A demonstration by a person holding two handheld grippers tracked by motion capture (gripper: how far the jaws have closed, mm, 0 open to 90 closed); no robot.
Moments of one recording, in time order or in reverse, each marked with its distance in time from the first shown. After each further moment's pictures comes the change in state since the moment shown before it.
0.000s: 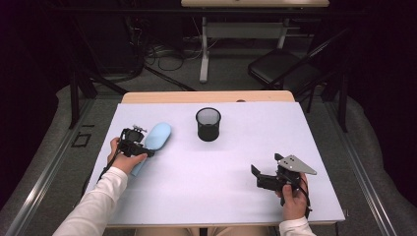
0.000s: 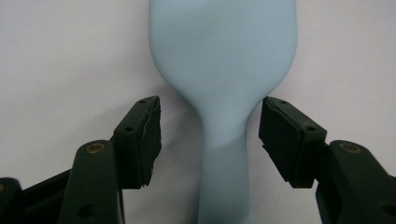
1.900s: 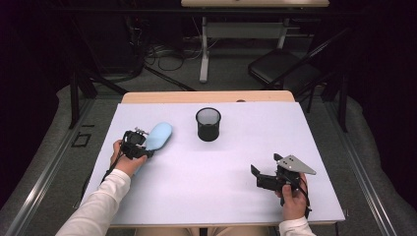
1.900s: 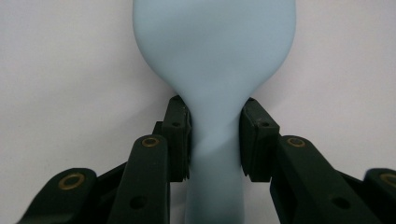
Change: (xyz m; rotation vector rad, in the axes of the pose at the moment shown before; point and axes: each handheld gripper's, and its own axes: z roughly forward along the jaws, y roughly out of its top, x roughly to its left) left arm -0.003 -0.005 0.008 -0.012 -0.006 0.029; right arm 0.000 -0.001 0.001 0.010 -0.001 -0.004
